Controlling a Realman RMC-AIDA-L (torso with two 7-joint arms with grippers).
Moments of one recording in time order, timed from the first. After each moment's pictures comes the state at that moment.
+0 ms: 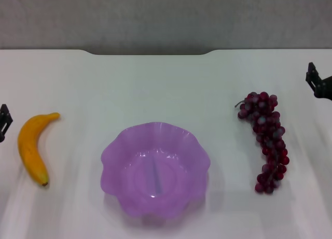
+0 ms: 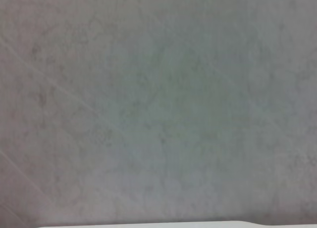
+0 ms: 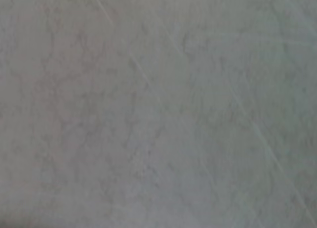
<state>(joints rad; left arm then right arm) -0.39 -2.04 -1.18 -0.13 2.48 1.03 -0.15 0.56 2.01 -2.06 -0.24 0.79 -0.83 -0.14</state>
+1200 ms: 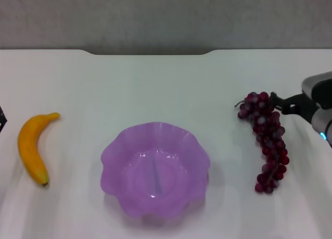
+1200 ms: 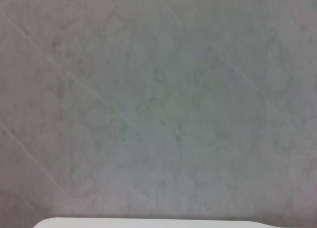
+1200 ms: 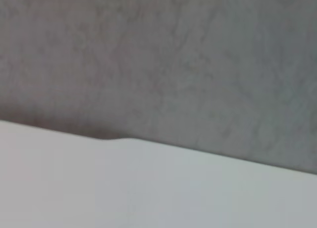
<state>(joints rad) -0.39 -2.04 -1.19 -0.13 2.44 1.02 -0.17 0.69 2.00 -1.98 -0.30 0.73 -0.29 -0.08</state>
